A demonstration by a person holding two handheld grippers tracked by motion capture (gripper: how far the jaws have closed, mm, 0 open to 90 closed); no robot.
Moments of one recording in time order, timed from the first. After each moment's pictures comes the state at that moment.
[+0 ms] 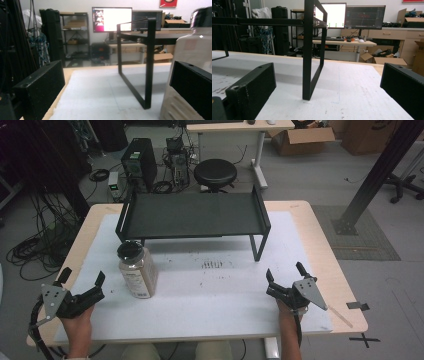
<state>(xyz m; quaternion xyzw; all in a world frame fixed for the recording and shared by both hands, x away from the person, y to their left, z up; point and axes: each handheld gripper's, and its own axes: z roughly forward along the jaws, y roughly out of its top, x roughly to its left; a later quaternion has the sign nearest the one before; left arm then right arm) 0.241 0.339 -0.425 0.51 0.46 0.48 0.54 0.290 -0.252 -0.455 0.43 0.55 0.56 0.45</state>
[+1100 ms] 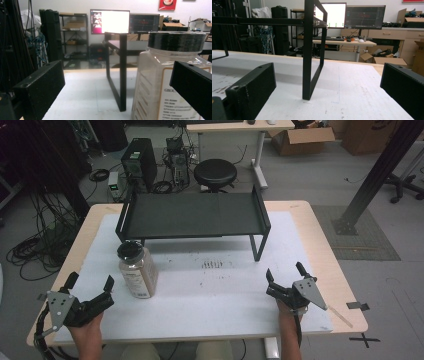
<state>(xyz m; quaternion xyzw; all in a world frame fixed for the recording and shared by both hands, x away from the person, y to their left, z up) 0.214 0.296 -0.404 0.51 0.47 0.48 0.54 0.290 -0.251 -0.455 0.42 0.55 0.56 0.45</state>
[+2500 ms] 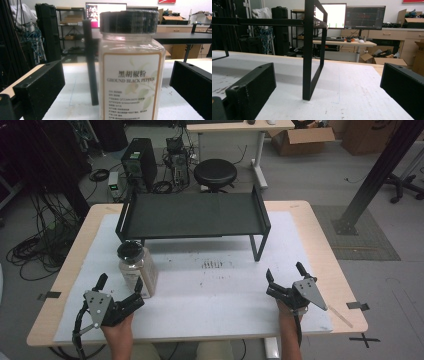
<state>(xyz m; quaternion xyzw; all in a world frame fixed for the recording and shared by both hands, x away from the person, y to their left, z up) 0.223 0.229 -0.417 0.52 0.48 0.47 0.52 0.290 -0.251 -0.455 0.42 0.55 0.56 0.45</state>
